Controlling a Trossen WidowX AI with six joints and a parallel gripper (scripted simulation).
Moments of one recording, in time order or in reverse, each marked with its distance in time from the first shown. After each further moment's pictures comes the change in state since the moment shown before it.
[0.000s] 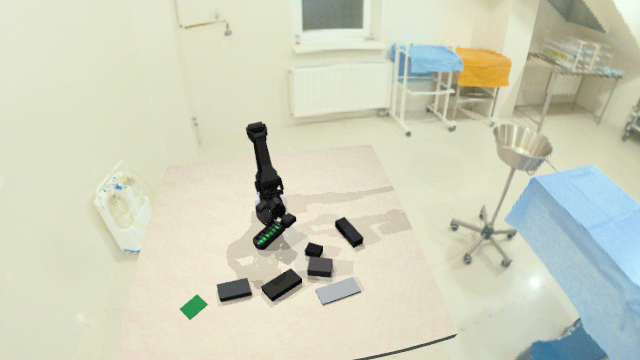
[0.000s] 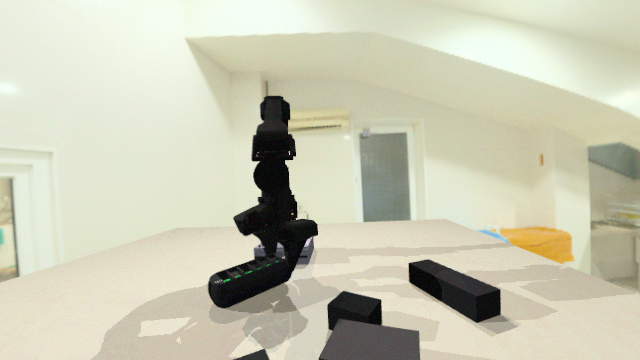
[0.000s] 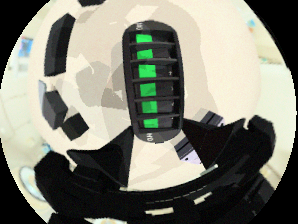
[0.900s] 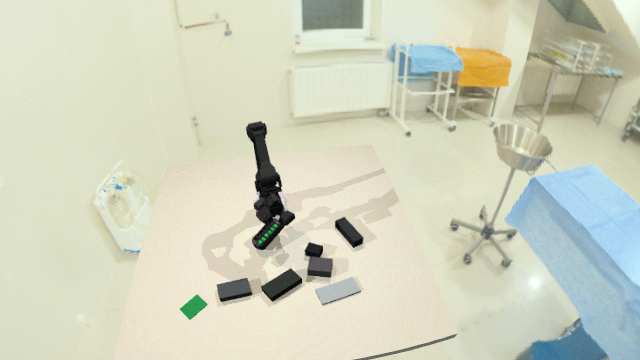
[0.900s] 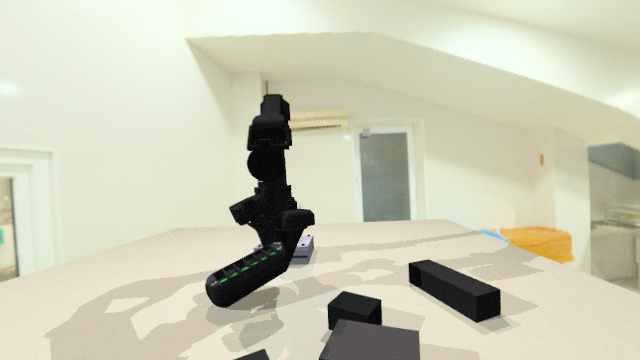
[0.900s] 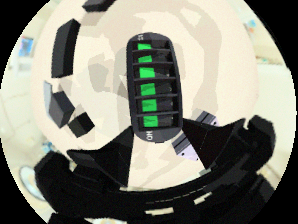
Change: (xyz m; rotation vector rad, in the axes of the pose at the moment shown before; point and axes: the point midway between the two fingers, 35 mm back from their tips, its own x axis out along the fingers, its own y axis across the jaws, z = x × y) arm -0.020 0.001 0.007 -0.003 0.001 0.002
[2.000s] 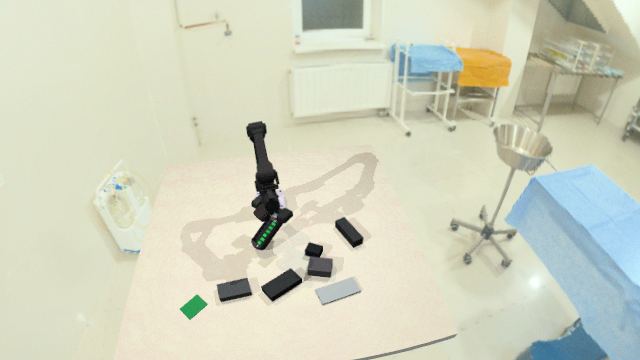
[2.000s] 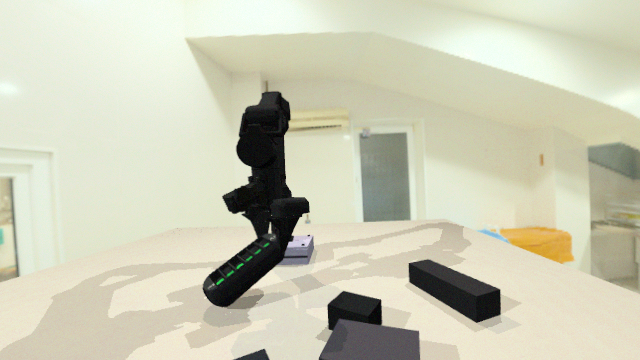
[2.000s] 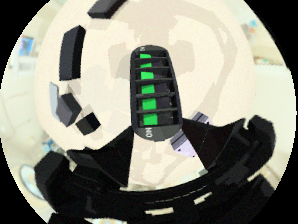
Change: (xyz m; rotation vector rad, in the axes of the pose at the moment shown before) arm -0.022 0.001 0.011 -0.004 0.006 0.003
